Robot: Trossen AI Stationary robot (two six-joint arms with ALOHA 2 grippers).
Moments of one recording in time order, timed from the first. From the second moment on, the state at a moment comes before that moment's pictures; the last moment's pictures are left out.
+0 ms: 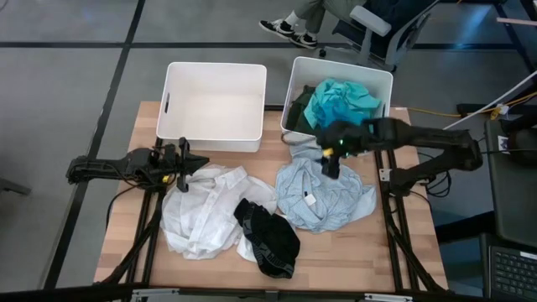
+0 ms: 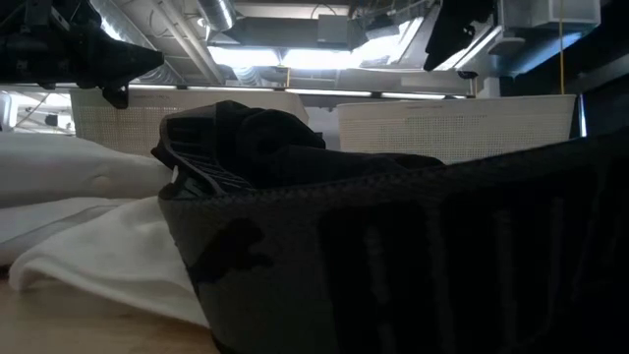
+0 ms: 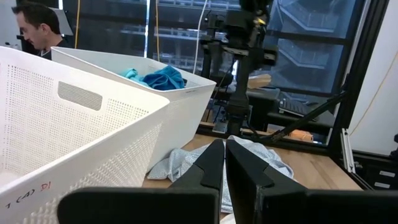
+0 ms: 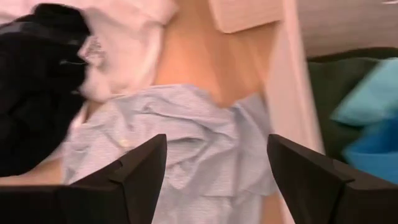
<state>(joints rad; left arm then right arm) -0.04 0.01 0.06 0.09 -0.24 -0.08 -0.05 1.29 1.35 -1.01 0.13 0.15</state>
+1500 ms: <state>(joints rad) -0.04 0.01 0.06 0.08 -0.25 -0.08 0.11 1.53 0.75 -0.39 0.14 0.46</state>
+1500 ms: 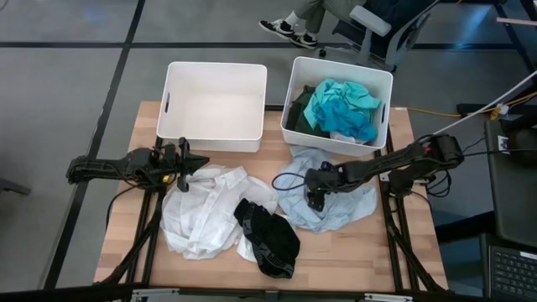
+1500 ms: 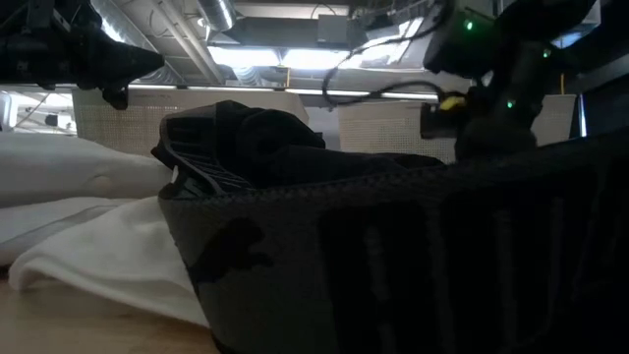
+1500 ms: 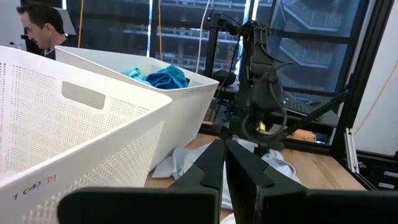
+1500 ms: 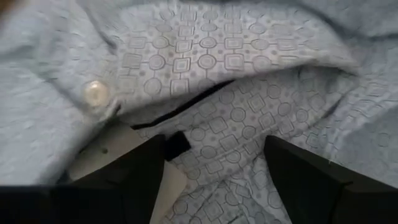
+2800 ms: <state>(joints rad) -0.04 0.01 0.06 0.07 -0.25 -0.08 0.11 1.66 0.76 -0.35 0.29 0.49</state>
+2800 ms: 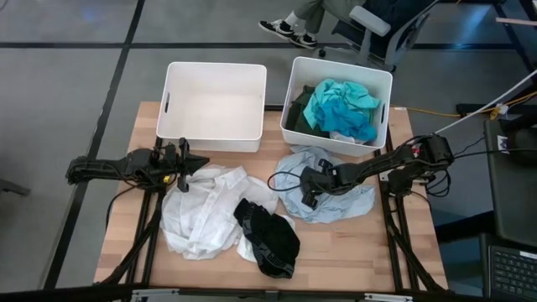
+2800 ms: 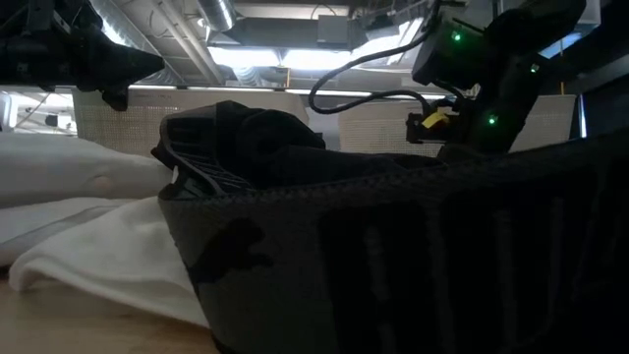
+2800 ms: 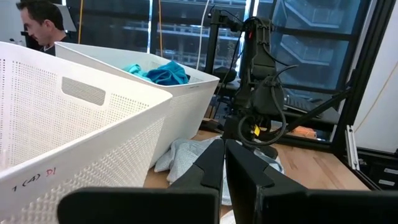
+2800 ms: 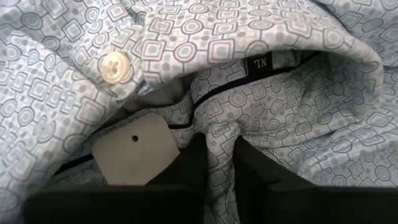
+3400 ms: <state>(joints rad) -0.04 0.01 0.06 0.07 -0.25 -0.08 0.15 1.58 0.88 -0.49 0.29 0.36</state>
